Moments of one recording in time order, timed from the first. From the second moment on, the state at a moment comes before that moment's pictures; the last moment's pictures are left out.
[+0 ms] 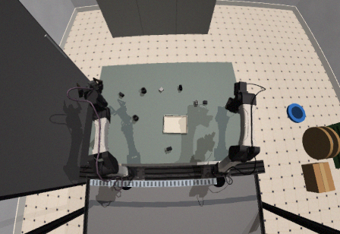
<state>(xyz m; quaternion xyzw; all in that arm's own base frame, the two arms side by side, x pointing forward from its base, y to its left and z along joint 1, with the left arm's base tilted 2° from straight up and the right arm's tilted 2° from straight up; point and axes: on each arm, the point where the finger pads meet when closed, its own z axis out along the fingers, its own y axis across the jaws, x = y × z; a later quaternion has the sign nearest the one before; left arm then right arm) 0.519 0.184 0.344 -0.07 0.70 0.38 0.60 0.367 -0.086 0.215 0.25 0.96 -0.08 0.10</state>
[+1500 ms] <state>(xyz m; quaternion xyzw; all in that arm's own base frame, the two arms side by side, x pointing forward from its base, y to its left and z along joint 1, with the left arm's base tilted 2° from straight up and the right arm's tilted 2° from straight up) 0.448 0.078 0.320 0.06 0.73 0.25 0.63 0.391 -0.031 0.192 0.23 0.97 -0.01 0.12</state>
